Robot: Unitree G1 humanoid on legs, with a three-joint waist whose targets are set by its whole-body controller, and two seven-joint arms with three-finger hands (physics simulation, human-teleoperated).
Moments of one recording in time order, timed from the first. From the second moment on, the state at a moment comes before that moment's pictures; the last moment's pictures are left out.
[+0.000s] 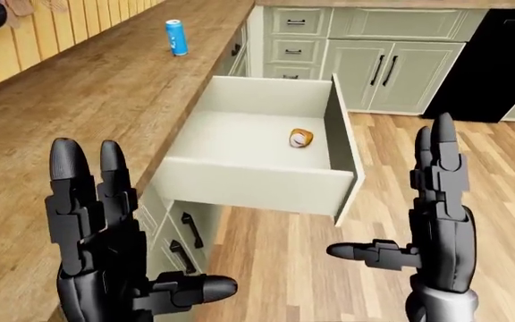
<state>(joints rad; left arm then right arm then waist) 0.34 -0.02 -0.02 -0.63 -0.02 -0.54 -0.01 0.24 0.01 -0.07 -0.65 -0.31 -0.27 -0.01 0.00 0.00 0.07</state>
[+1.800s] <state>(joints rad) 0.35 -0.01 -0.02 -0.65 -0.02 -0.53 0.00 0.24 0.02 -0.06 -0.61 -0.30 -0.30 0.00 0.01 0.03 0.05</state>
